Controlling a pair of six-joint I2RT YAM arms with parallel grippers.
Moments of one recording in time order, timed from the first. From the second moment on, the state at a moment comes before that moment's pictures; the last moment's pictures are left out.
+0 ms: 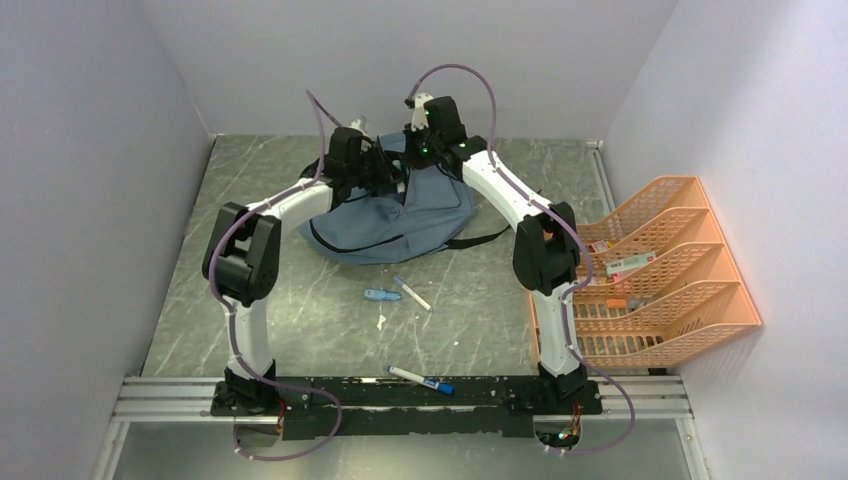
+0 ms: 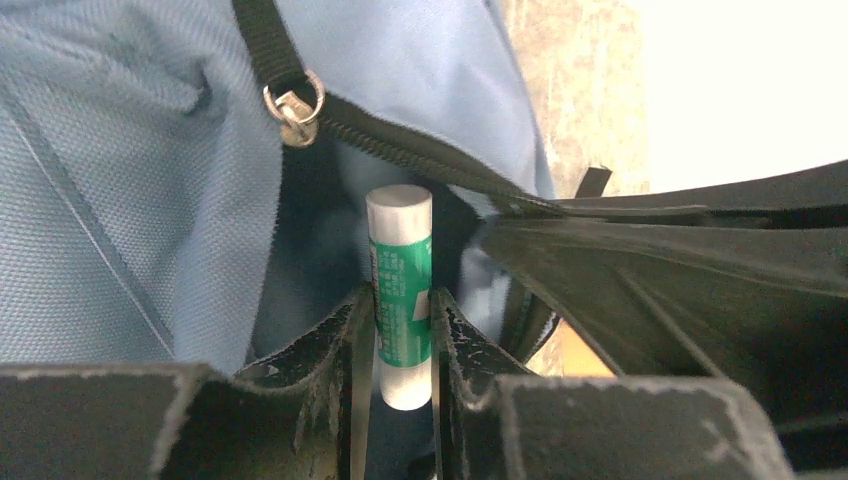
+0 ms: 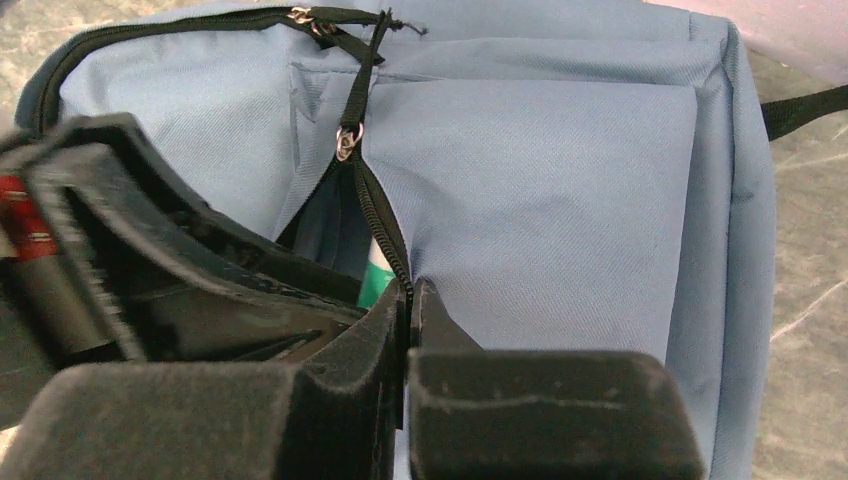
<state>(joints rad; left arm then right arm) -0.41 1.97 1.43 0.07 0.22 -0.74 0.50 2.18 1.99 -0.38 -0.18 0.09</state>
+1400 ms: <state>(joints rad) -0.81 1.42 0.97 -0.42 -0.19 -0.79 0.51 2.17 1.94 -0.33 -0.16 0.09</state>
